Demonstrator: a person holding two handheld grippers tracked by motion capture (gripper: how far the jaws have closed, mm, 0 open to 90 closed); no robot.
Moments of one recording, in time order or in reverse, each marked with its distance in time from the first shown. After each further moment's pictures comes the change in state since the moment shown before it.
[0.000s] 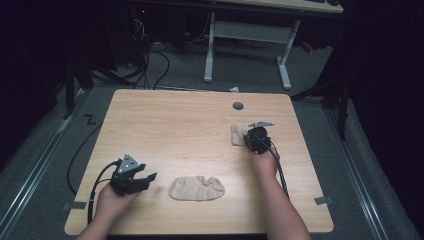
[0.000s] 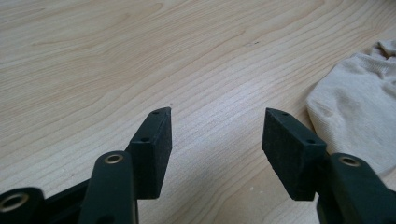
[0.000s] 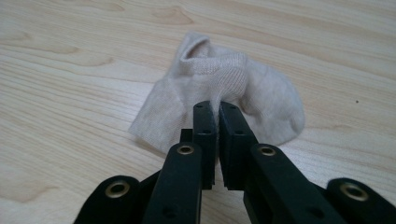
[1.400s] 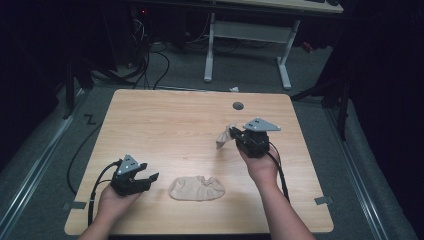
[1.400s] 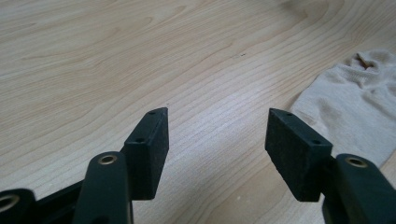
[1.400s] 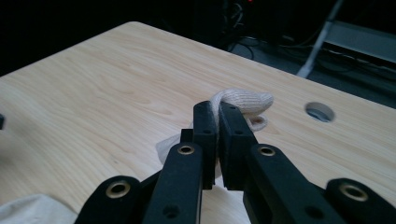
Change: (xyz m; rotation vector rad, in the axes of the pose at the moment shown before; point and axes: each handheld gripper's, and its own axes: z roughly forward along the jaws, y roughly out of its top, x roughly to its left) left arm -0.004 0.001 -0.002 -0.041 -0.027 0.011; right arm 0.069 0.028 -0.117 -0.299 0.211 -0.171
